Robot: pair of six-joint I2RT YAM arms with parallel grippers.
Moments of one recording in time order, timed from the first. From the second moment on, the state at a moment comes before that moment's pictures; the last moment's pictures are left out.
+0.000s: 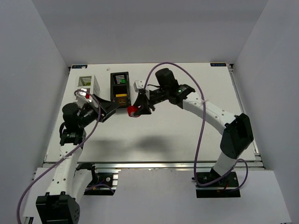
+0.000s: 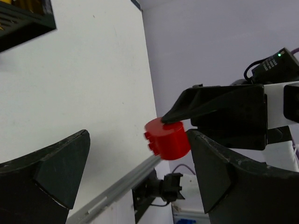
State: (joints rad) left arm 0.08 0.79 0.59 0.02 0.77 -1.01; right arm 0.72 1.69 1.51 -0.37 -1.03 -0.59
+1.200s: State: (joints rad) left arm -0.12 0.63 0.60 -0.25 0.60 -1.08; right arm 0.92 1.73 1.50 -0.29 -0.89 -0.48
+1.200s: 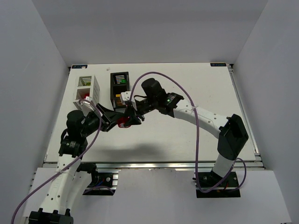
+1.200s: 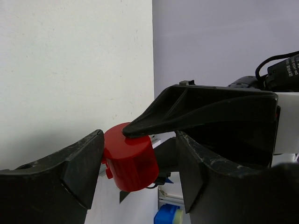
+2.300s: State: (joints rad) left arm -0.13 0.72 0.57 -0.20 0.64 -1.10; right arm 0.89 1.76 1.51 -0.27 -0.87 -0.48
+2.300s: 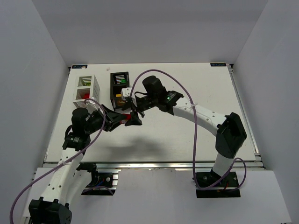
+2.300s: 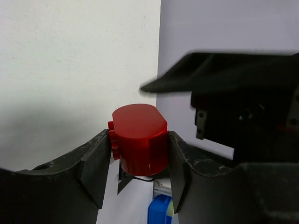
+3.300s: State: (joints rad) left arm 0.17 1.51 1.47 -0.64 -0.03 -0.60; right arm 0.44 1.41 1.07 -0.24 -0.72 -0.57
